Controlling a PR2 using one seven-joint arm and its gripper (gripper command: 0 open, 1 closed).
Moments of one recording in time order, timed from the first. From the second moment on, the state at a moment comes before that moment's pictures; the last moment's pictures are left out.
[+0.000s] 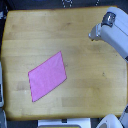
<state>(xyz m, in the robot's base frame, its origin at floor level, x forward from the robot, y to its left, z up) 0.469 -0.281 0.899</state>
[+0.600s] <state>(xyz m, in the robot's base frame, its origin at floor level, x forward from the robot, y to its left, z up) 0.468 -0.263 0.895</state>
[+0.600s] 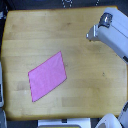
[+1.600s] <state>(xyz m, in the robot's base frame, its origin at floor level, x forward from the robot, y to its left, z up) 0.435 -0.116 0.827</state>
